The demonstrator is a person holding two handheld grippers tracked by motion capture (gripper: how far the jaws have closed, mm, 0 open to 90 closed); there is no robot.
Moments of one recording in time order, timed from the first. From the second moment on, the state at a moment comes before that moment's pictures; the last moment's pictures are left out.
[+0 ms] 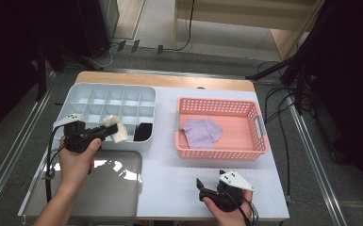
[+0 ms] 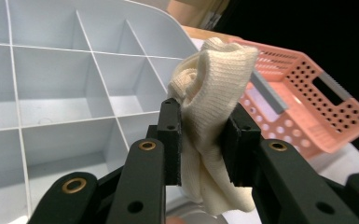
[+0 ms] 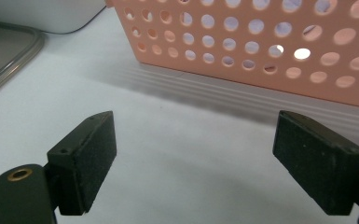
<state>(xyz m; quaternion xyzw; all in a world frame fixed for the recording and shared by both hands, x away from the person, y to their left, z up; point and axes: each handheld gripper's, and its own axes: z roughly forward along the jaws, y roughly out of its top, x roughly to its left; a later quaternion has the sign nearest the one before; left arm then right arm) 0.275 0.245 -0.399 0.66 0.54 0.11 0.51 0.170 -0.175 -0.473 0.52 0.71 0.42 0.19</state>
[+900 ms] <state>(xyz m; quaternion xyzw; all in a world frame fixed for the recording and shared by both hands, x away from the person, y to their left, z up) 0.288 0.227 -0.430 0.69 0.57 0.10 0.43 0.169 -0.173 -0.479 0.53 0.72 0.42 0.18</state>
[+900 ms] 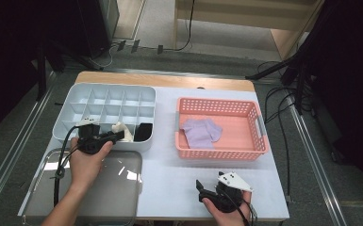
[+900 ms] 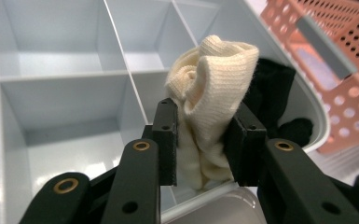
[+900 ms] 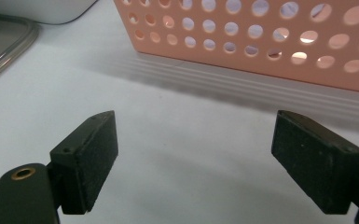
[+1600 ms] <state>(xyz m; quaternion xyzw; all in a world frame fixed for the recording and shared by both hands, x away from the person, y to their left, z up) 0.288 0.225 -0.428 0.70 0.57 0.10 0.42 0.169 -0.172 -0.481 0.52 0.72 0.41 0.18</state>
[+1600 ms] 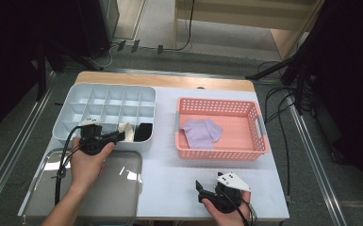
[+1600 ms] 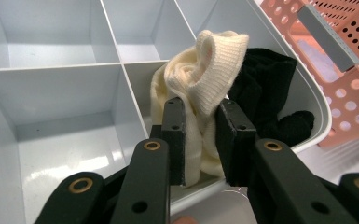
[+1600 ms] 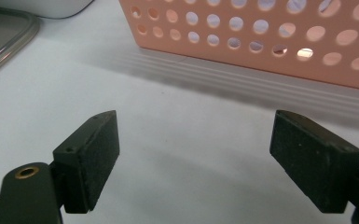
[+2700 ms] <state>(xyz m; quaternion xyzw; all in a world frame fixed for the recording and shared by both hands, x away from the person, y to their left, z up) 0.244 0.220 -0.415 0.69 0.51 0.13 0.49 0.170 -0.169 -0.463 0.51 0.71 0.44 0.20</state>
